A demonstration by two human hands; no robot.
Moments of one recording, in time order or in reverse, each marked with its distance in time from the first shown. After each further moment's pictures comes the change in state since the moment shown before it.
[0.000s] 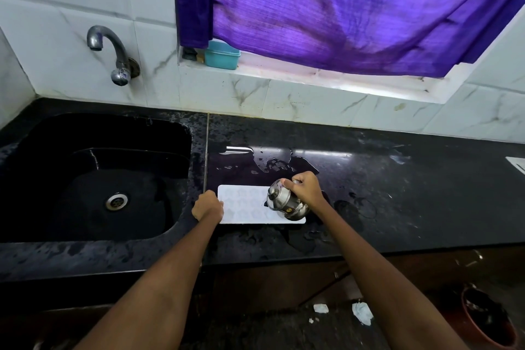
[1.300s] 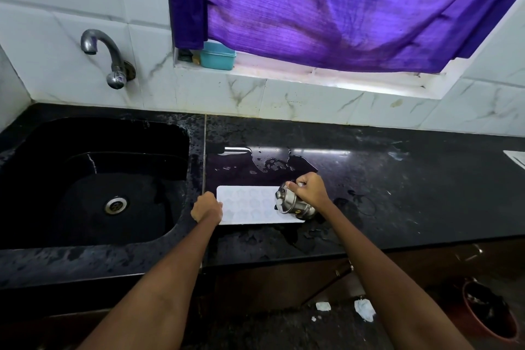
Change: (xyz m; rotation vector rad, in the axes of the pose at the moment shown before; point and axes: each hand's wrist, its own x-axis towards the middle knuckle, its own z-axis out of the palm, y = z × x) left_hand -0.001 0.001 0.000 -0.016 0.003 -0.014; right_hand -0.004 0.011 -0.010 -0.132 -0.004 -0.010
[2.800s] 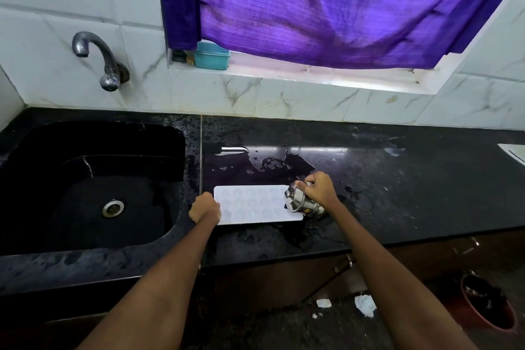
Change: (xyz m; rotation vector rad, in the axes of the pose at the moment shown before) left_hand 0.004 0.001 0.005 0.058 0.016 0.019; right_hand 0.000 0.025 -0.015 -0.078 0.043 0.030
